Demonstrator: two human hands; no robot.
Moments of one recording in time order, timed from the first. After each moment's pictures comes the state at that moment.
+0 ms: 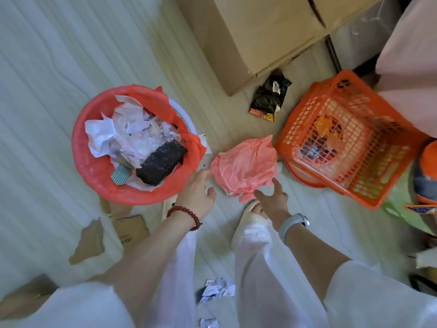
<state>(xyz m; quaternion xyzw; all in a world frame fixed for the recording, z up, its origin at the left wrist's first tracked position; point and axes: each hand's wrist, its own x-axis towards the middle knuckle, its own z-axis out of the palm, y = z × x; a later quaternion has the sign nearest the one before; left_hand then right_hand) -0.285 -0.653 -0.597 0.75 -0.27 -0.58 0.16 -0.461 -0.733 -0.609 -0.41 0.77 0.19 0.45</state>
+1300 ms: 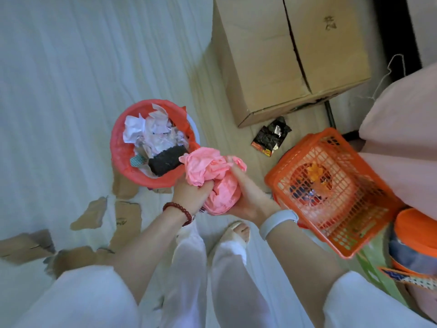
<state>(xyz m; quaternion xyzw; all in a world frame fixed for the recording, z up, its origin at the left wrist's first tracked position) -0.325 -0.682 -0.467 0.82 -0.10 -0.46 0.32 -0.407 -0.781 -0.466 -0.12 0.46 0.15 0.87</state>
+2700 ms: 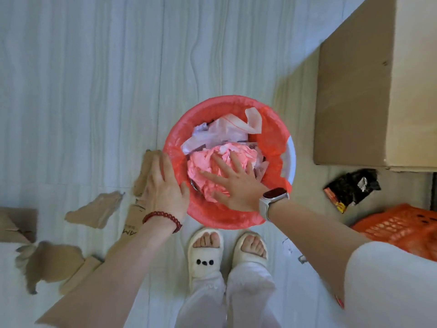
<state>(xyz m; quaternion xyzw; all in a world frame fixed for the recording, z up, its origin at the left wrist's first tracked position) -0.189 -0.536 -0.664 0.95 -0.03 -0.27 0.15 -0.229 -0.708 -0.696 -0.90 -0.05 0.37 0.23</state>
